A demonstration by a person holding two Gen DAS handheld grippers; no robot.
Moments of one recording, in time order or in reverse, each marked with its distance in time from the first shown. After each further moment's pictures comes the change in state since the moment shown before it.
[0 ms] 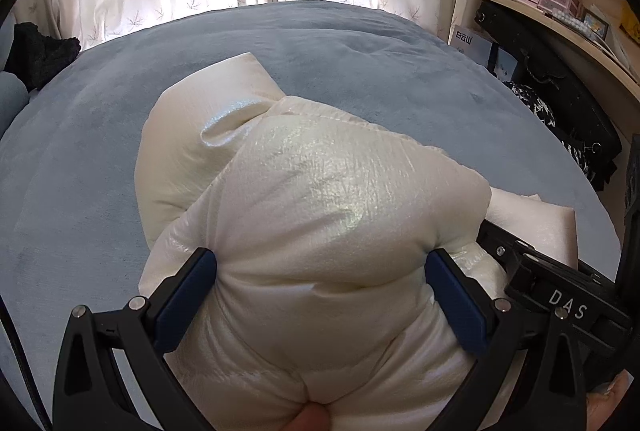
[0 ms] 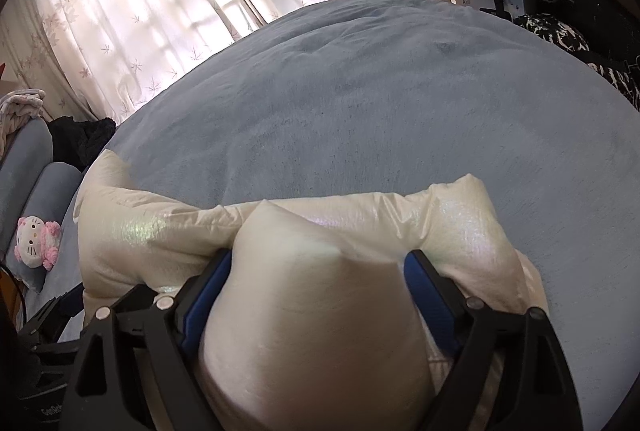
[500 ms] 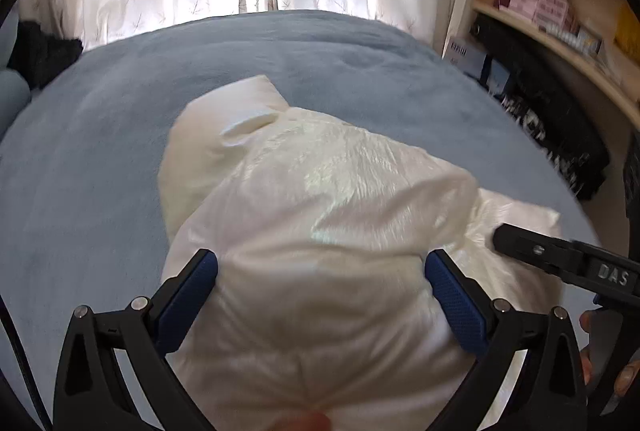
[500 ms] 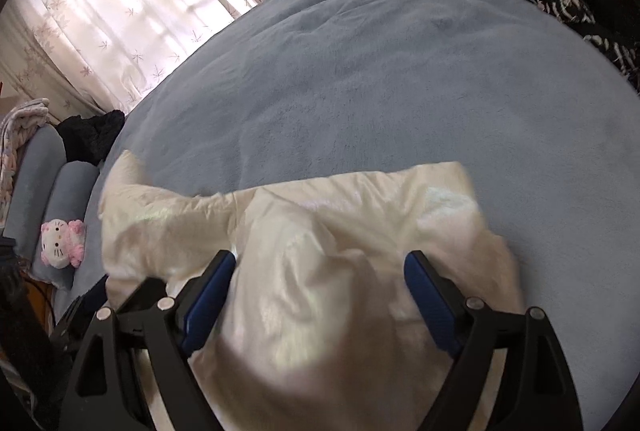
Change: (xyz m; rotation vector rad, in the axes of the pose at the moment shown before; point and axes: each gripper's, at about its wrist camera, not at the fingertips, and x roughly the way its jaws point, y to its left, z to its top) left arm -0.043 0.010 0.014 -0.044 -0.012 -0.051; right arm -0.049 -0.006 0.025 0.035 0.142 0.053
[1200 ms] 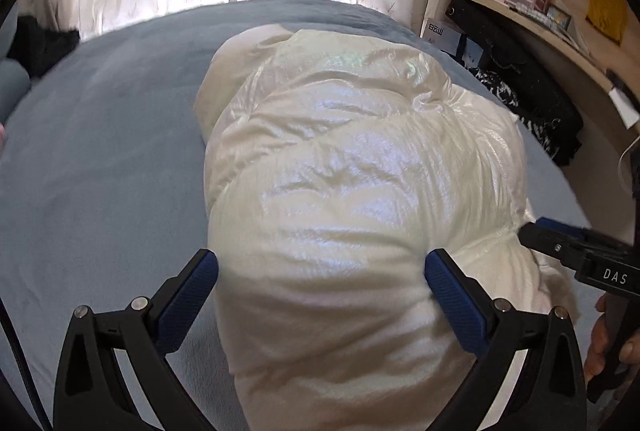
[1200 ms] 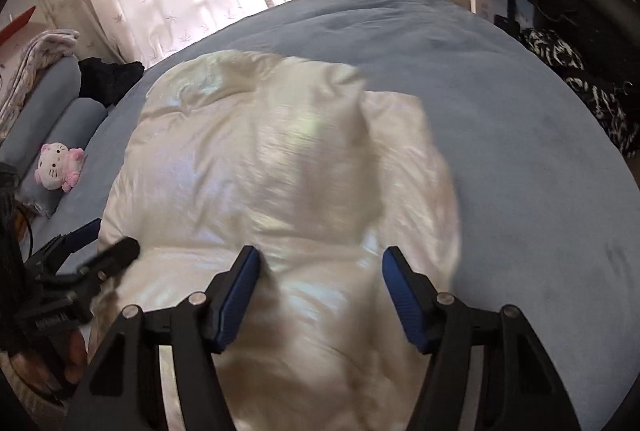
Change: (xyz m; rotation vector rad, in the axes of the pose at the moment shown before) left arm -0.059 0.017 -0.066 0.042 0.071 -0.050; right arm -0.073 -0.008 -0.089 -0.158 -0.007 -0.047
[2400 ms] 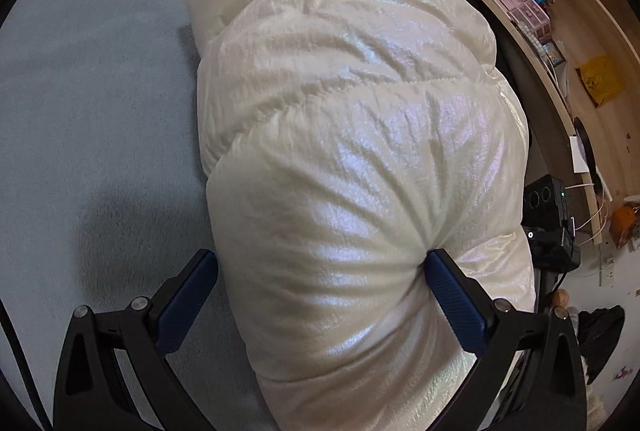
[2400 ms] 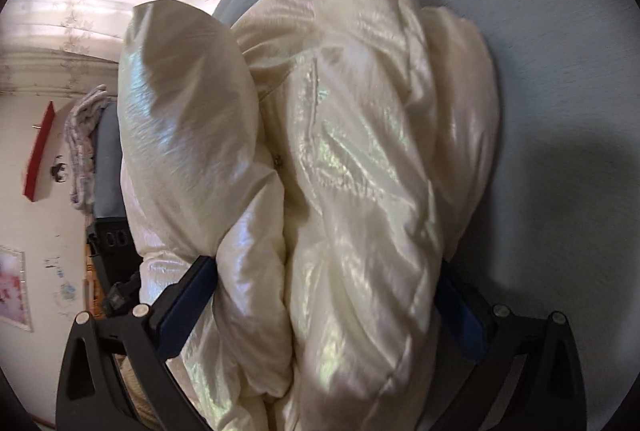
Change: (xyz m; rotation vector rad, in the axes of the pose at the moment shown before) left arm 0.040 0.095 -0.022 -0.210 0.267 -0.340; right arm 0.096 -0.079 0.016 0.329 0.379 0.533
